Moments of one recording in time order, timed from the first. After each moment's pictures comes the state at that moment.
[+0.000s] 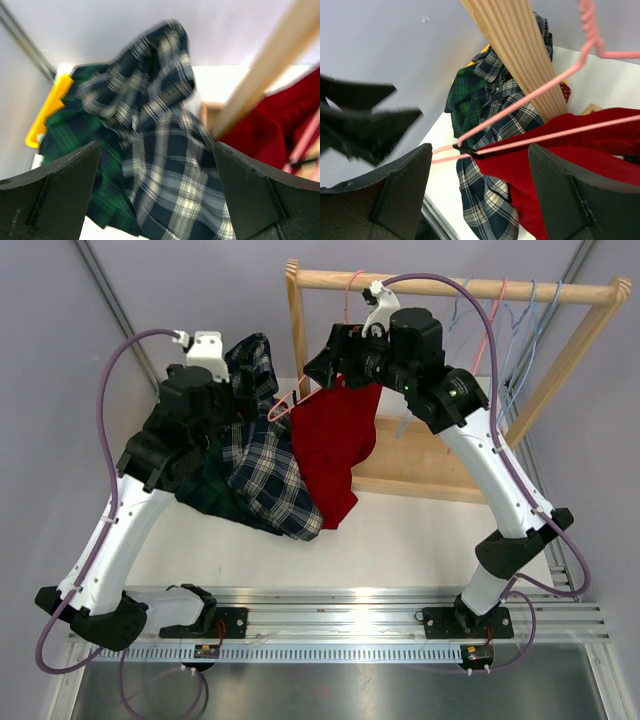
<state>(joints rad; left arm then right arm) -0.48 1.25 1.69 -0.71 -0.41 -0.14 0.63 1.69 2.18 -0.67 -0.18 0.43</state>
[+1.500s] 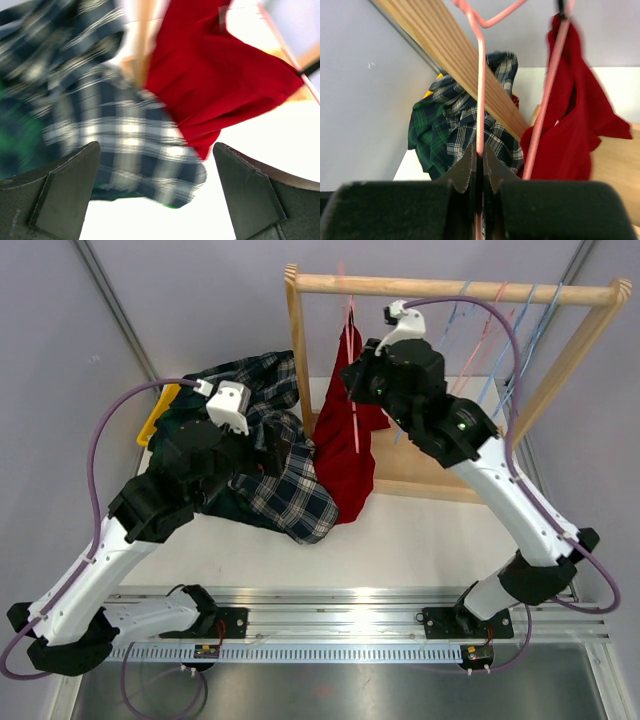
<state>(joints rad) -0.77 1.01 1.42 -0.73 -0.35 -0.29 0.78 1.56 1.98 -0.59 0.33 0.49</state>
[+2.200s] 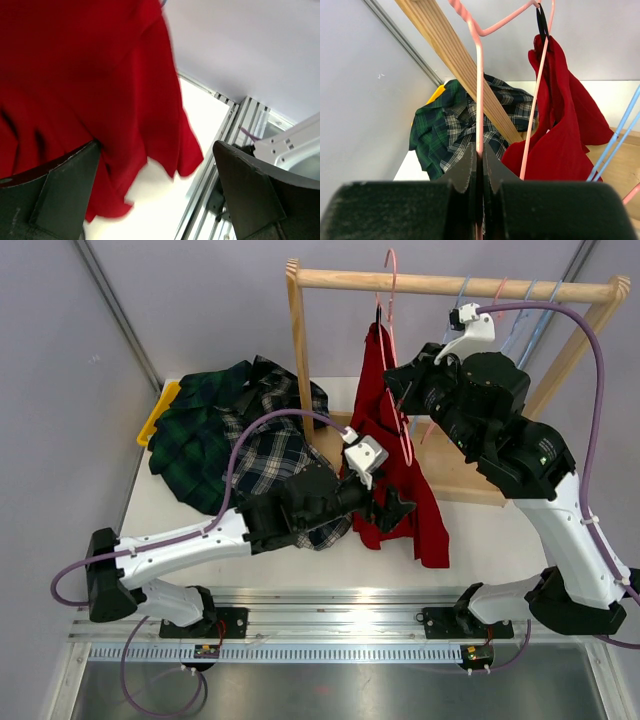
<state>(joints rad) -1.19 1.31 1.19 0.01 -0.11 -0.24 0.79 1.34 2.00 -0.74 0.39 0.43</state>
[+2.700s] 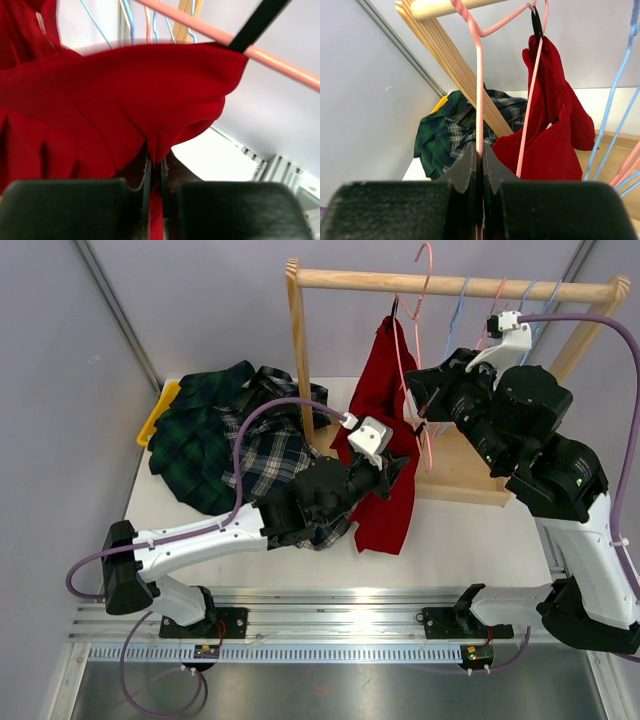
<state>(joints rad) -1.21 1.43 1.29 0.18 -0.34 -0.19 0.79 1.24 1.98 -0.75 0.41 0.43</state>
